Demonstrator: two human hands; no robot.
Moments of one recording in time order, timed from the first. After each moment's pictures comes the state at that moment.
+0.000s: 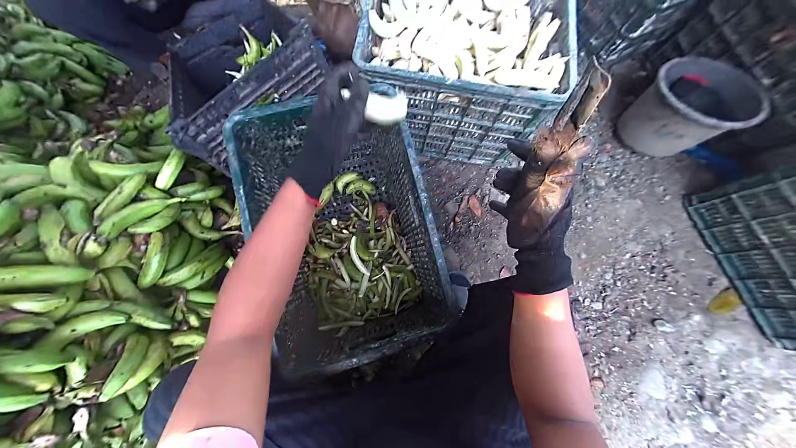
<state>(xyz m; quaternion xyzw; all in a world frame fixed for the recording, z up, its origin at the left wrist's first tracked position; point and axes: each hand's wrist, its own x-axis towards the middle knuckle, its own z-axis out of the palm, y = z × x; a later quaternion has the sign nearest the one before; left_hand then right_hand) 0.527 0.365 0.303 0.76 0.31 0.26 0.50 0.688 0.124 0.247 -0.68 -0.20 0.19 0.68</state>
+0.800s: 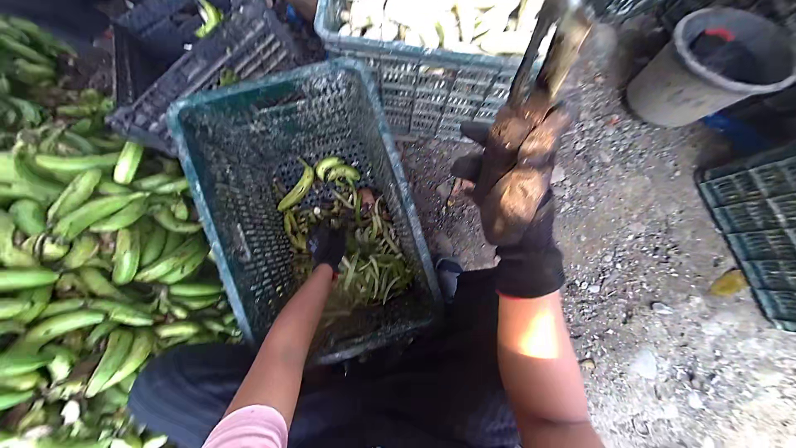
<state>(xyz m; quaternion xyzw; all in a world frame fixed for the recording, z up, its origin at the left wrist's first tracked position) 0.442 0.311 0.039 0.73 0.64 -0.02 0.24 0.684 0.133 0.252 -0.54 -0.28 0.26 0.75</state>
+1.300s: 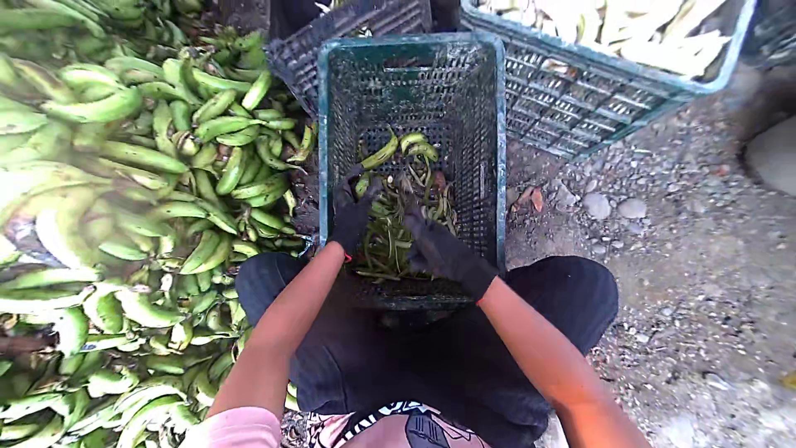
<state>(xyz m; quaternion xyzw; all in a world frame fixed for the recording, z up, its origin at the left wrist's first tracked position) 0.343 0.286 0.150 0.65 0.53 0.36 0.40 0.510 0.158 0.186 -0.56 -0.30 0.69 0.36</state>
